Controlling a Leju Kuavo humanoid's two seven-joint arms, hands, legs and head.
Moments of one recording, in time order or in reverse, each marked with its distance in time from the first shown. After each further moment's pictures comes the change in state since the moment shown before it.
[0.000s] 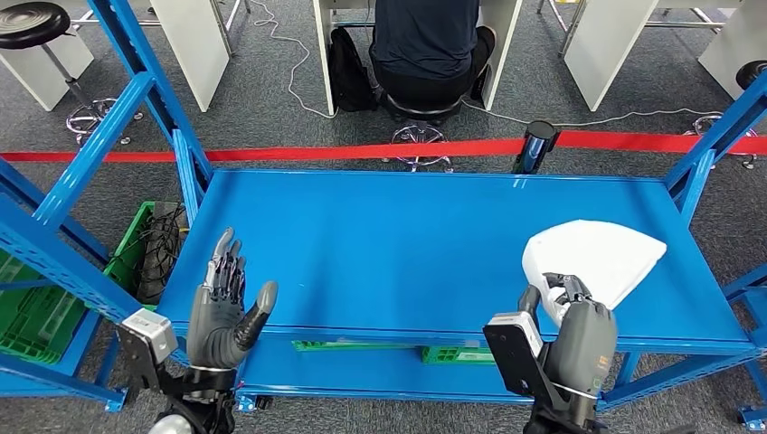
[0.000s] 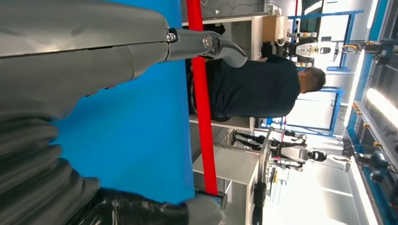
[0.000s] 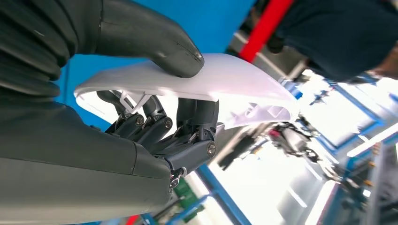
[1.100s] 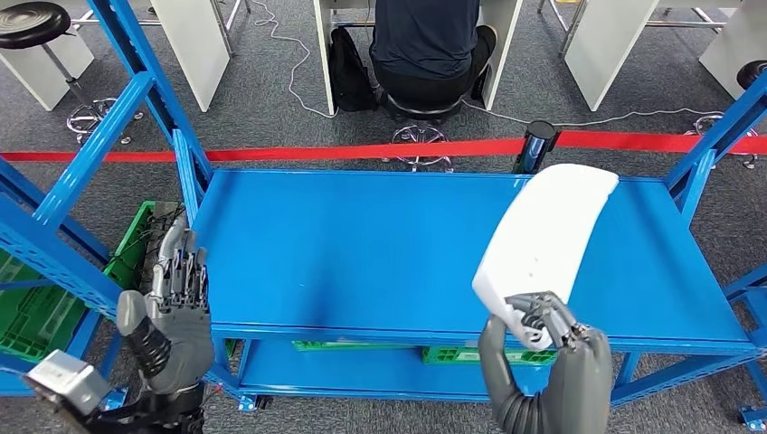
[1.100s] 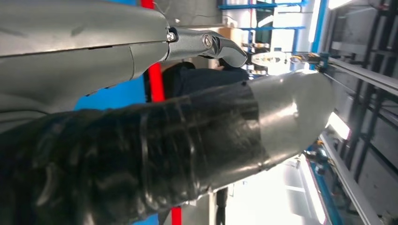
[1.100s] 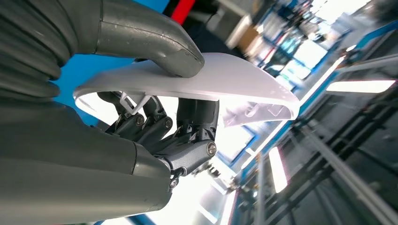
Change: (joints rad) left arm 0.070 0.057 -0.022 -0.238 -0.043 0.057 -0.029; right arm -0.014 -0.133 0.347 -0.317 0.028 0.003 -0.039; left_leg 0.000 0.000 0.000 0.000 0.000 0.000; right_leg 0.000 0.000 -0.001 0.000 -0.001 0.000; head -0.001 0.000
